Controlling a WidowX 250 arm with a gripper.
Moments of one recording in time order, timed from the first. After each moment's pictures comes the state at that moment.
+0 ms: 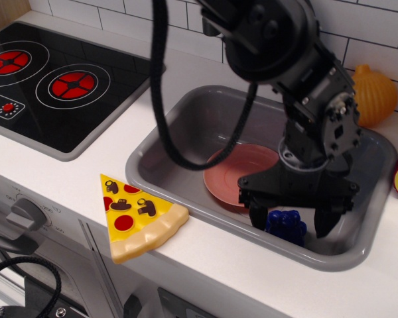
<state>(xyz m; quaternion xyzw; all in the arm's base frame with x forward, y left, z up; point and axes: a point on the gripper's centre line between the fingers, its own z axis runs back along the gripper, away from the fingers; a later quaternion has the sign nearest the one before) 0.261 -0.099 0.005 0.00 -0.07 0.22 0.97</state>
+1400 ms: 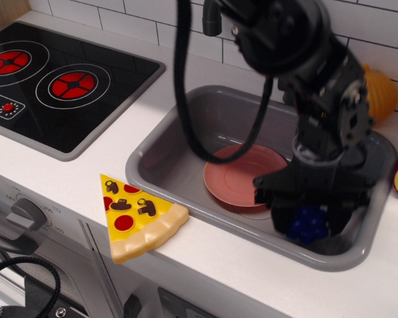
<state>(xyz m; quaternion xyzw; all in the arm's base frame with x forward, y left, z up) 0.277 -0.106 0.016 -0.04 -0.06 0.24 0.97</state>
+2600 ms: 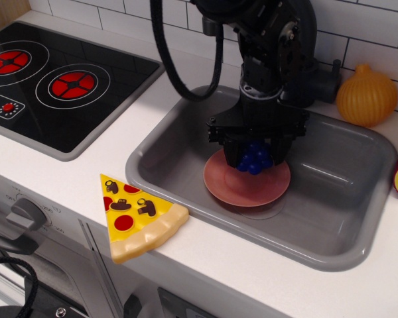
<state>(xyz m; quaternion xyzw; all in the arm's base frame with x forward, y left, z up) 0.323 -0.029 0.011 0.01 -0.09 0.29 0.95</state>
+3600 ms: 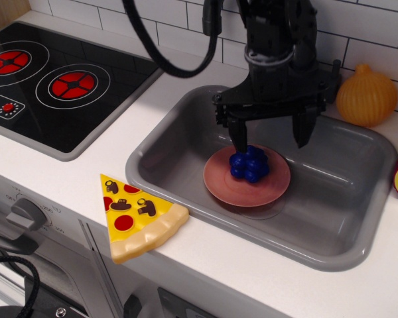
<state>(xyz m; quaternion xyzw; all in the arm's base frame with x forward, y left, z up) 0.310 -0.046 0.064 -0.05 -0.07 0.28 0.95</state>
